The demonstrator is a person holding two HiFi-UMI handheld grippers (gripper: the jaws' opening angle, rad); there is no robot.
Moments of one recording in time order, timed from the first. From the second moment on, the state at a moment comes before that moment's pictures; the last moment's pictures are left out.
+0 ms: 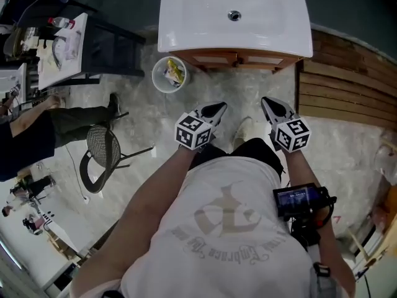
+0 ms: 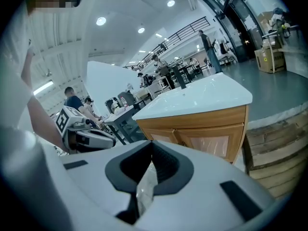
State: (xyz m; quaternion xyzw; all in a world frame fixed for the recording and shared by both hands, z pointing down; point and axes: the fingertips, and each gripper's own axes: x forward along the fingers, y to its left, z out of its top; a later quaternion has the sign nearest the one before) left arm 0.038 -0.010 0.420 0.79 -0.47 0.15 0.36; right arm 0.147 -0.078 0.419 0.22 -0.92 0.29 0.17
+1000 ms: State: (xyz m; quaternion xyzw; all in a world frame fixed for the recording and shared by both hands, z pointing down) left arm 0.027 -0.033 0.519 0.76 -0.49 0.17 0.41; right arm 0.153 -0.103 0.523 0.28 -0.87 0.36 0.16
